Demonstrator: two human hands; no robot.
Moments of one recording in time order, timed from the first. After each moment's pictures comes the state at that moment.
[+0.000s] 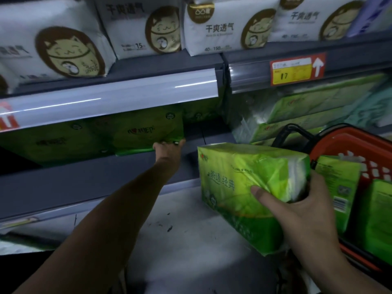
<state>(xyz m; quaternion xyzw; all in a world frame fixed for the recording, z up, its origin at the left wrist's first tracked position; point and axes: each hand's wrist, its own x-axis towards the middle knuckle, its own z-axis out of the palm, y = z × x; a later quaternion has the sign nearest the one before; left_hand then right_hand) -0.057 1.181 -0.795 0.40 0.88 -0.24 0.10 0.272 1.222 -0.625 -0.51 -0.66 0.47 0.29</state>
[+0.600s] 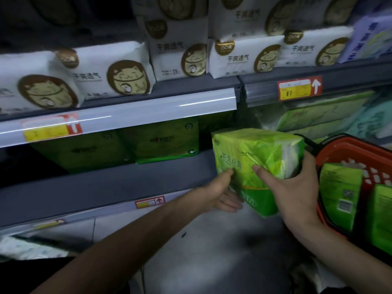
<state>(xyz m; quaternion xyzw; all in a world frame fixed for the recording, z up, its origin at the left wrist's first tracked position) 0.084 1.145 -0.685 0.04 0.65 0.41 0.64 0.228 1.219 -0.627 -0.47 -0.68 0.40 0.39</state>
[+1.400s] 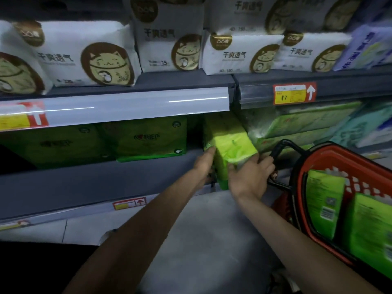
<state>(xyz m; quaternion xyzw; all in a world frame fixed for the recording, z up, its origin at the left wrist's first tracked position) 0.039 1.212 -0.724 0.01 0.68 0.55 0.48 0.150 1.240 -0.679 -0.59 -0.77 0.15 0.17</state>
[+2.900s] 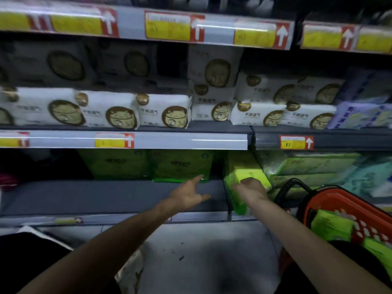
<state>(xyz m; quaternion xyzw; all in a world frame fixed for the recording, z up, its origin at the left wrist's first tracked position) 0.003 1.066 -0.658 0.30 0.85 0.29 0.33 0.138 1.221 -0.595 -0.51 -0.75 0.41 0.01</state>
